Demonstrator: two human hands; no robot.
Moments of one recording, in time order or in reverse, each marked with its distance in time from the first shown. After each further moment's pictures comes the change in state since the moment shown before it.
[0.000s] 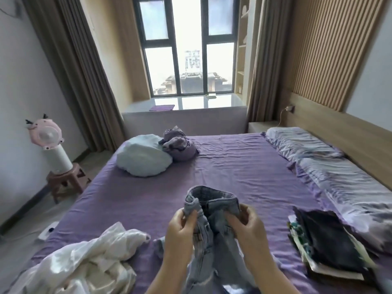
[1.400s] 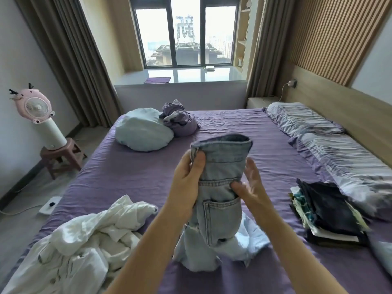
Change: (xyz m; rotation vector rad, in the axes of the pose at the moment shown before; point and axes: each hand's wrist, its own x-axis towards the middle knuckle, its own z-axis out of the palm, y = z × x) left_hand 0.024 0.047 -0.051 -0.355 -0.273 0.177; right_hand 0.007 0.007 0.039 0.096 -0.290 -0.159
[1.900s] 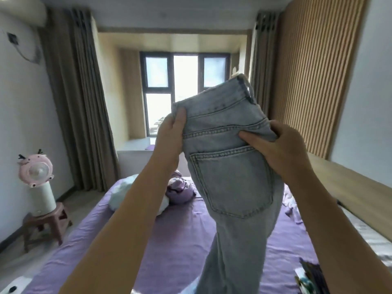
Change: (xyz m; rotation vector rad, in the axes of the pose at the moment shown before) left_hand 0.117 0.193 0.046 0.077 -0.008 0.355; right_hand 0.073 -0.265 -0.022 -0.626 0.418 -0.576
